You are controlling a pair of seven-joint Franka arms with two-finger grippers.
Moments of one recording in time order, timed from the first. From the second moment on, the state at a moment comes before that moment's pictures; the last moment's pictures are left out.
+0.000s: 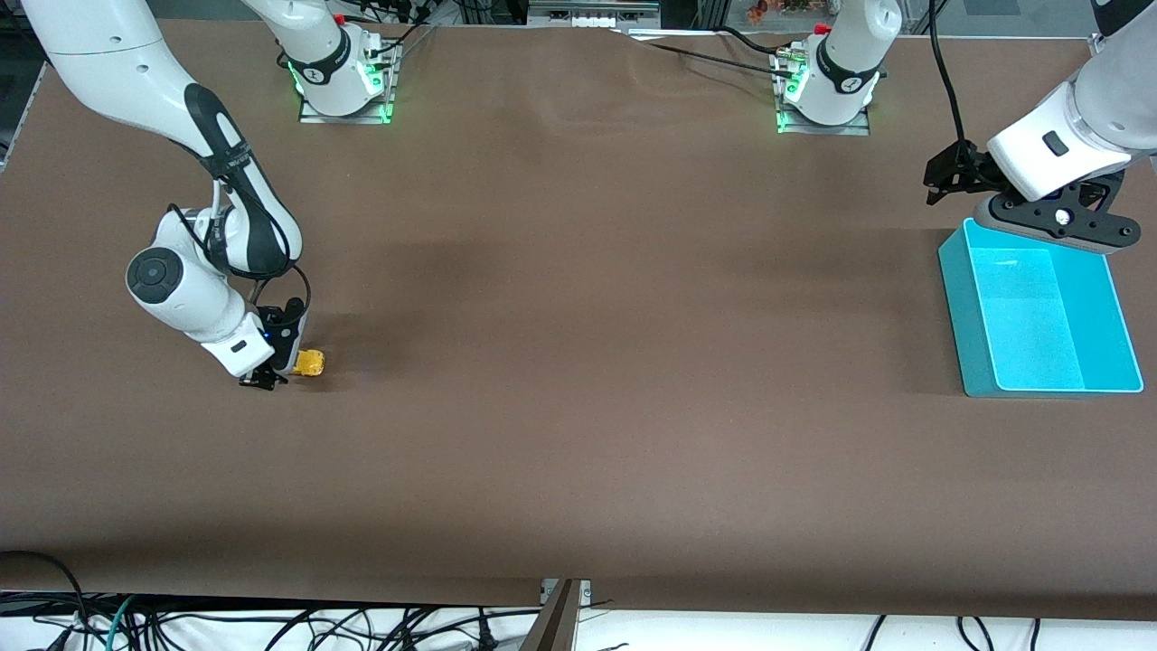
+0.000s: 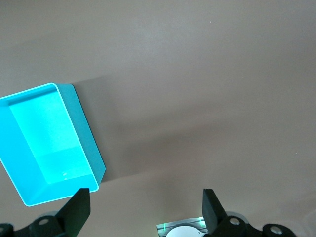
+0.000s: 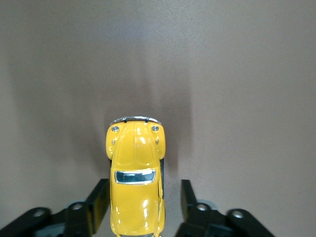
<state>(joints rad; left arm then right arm) -0.14 0.05 0.00 -1.52 0.05 1.41 0.13 -0.03 0.52 0.03 -2.03 -0.08 2.63 -1.44</state>
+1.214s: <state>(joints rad) -0.14 0.05 0.00 -1.52 0.05 1.41 0.13 -0.03 0.51 0.03 -2.03 -0.08 2.63 -1.45</state>
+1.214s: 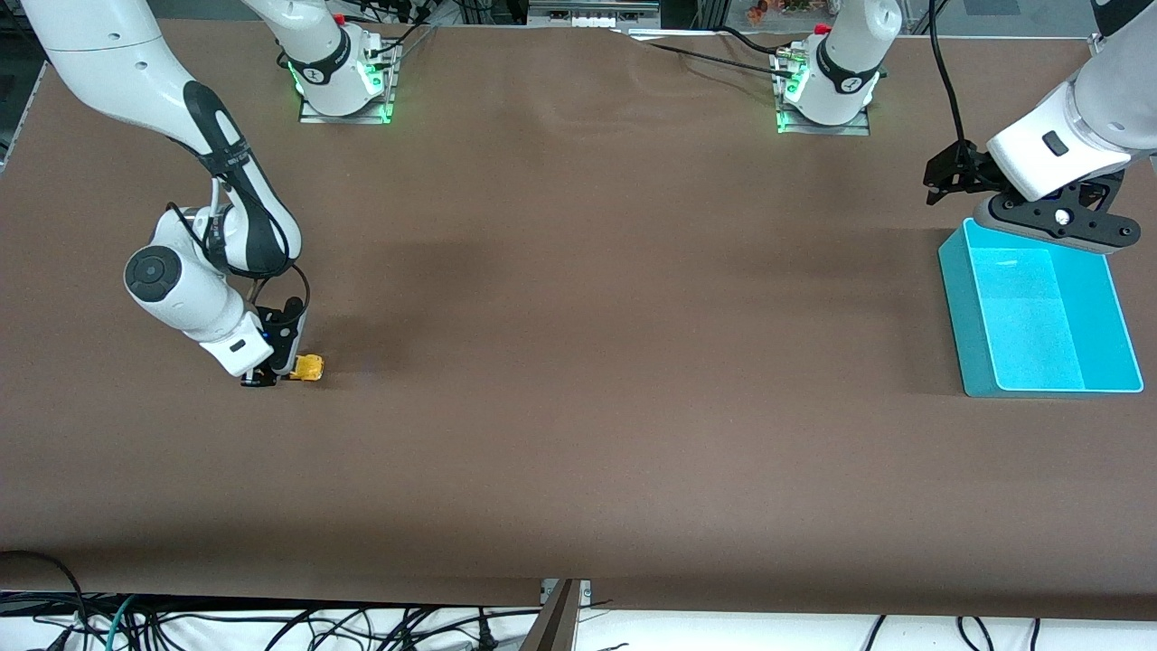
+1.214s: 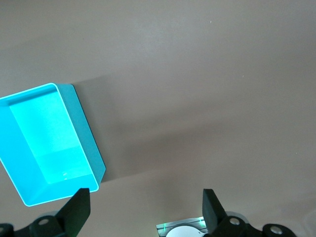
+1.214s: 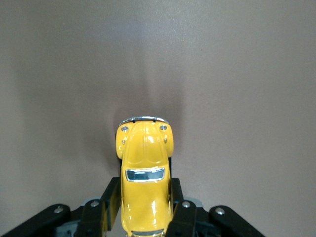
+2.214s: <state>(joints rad) -0.14 0.05 0.00 -1.52 0.05 1.41 0.13 -0.05 0.51 0.03 -2.03 -0.08 2.63 -1.45</state>
